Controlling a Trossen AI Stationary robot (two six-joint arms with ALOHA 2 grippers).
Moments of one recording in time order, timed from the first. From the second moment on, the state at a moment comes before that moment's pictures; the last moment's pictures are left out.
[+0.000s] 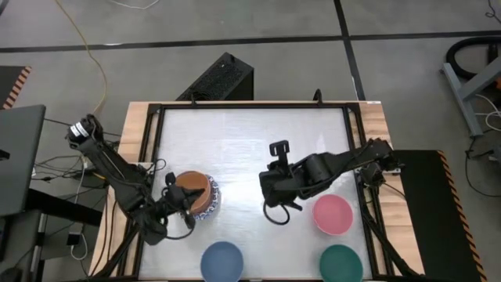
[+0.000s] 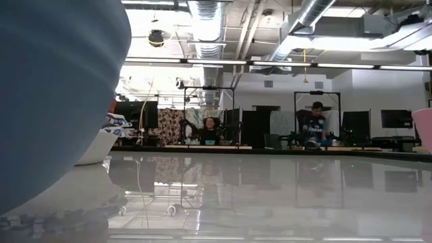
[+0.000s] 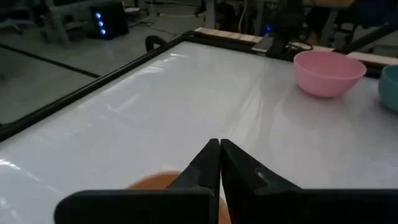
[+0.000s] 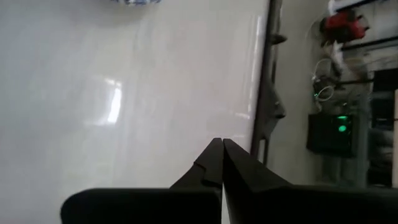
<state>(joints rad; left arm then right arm) -0.86 1.21 0.75 -0.33 -1.22 -0.80 0.37 1.83 2.09 -1.44 0.71 -0.07</state>
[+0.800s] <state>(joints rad) -0.86 1.29 0.75 -0.35 -1.15 -0.94 0.44 1.83 1.99 -1.37 0.71 0.04</state>
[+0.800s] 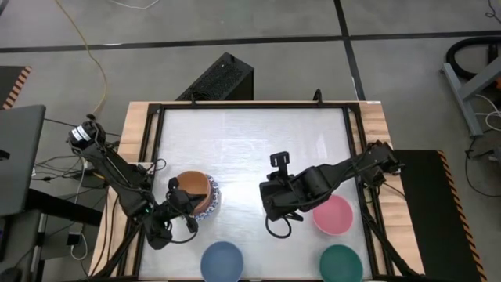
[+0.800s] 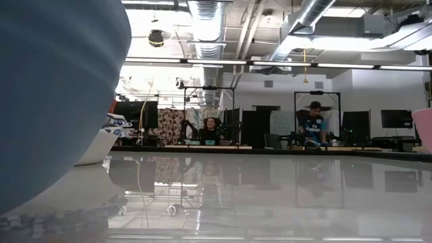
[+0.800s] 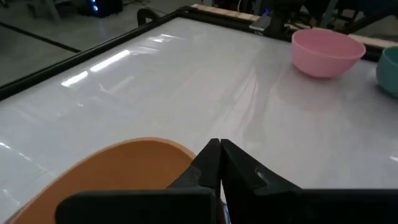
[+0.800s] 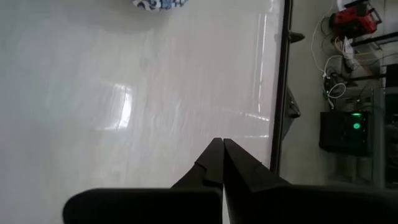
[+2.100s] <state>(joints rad) -0.79 1.07 0.79 -0.26 -0.98 -0.61 0.35 1.21 1.04 -0.33 0.35 -0.18</state>
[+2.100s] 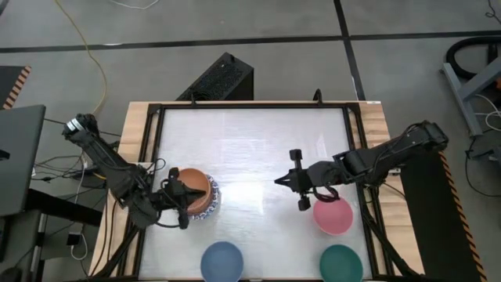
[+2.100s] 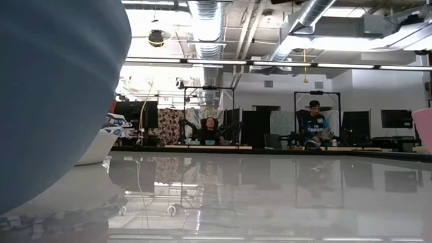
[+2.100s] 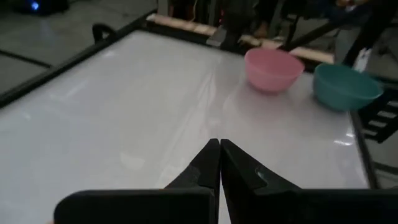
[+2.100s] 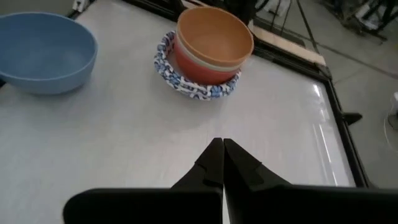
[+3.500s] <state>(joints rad) -0.64 1.00 0.79 -0.04 -0.67 -0.15 0.29 1.15 0.89 -0.19 0.10 -0.08</state>
